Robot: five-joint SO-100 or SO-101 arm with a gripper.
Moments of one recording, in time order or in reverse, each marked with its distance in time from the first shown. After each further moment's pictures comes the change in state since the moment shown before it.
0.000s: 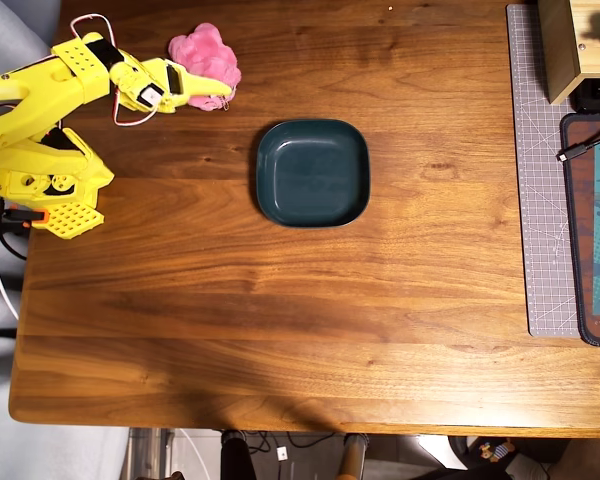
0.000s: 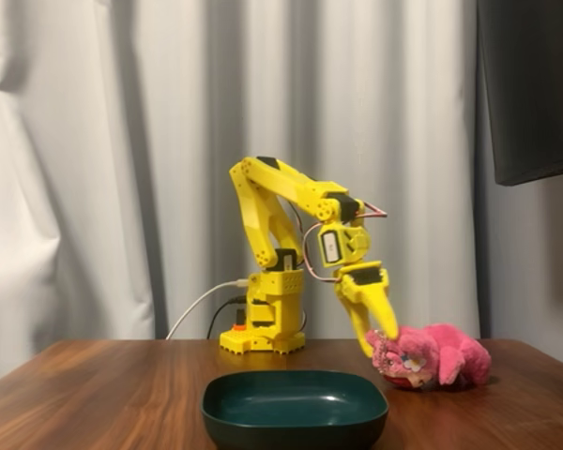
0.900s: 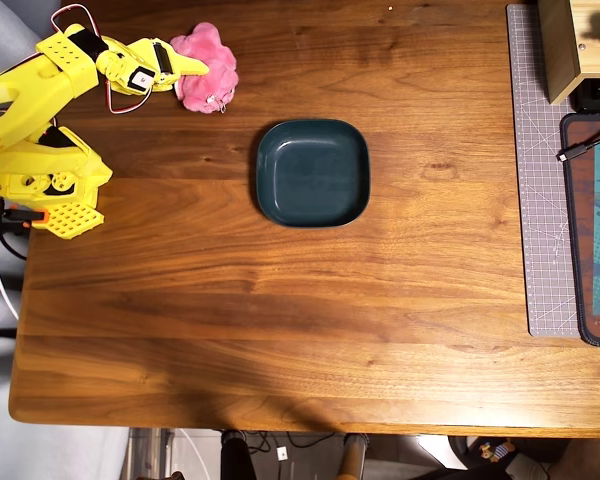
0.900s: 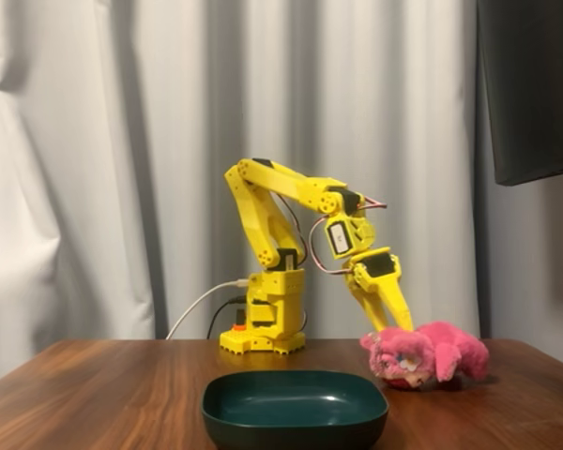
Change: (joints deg) arm -3.3 1.7 -0.3 -3.0 0.0
